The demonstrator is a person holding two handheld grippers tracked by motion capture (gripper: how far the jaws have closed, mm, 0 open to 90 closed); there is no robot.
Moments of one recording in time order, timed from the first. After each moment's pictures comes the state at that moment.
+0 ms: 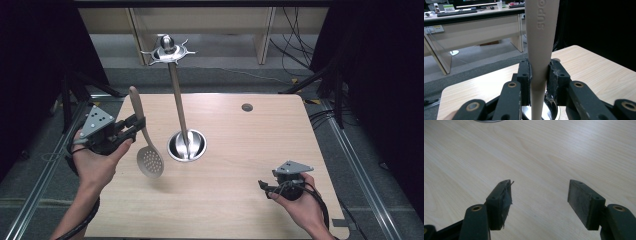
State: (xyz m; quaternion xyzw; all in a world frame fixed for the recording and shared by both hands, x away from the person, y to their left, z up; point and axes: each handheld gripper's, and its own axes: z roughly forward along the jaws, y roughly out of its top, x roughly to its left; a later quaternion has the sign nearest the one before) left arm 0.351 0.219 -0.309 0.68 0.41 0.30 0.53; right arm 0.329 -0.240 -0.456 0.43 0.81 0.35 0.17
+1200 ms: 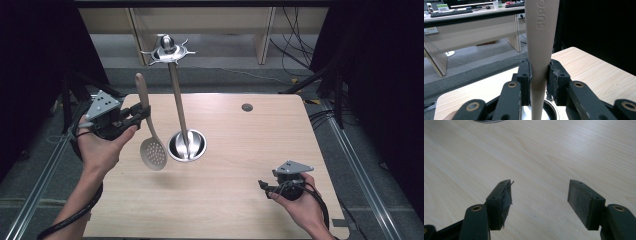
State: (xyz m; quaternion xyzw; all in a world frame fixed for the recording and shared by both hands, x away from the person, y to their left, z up) left arm 0.374 0.209 -0.289 0.69 0.40 0.29 0.53; right arm 0.330 -0.241 -0.456 0.43 0.81 0.35 0.18
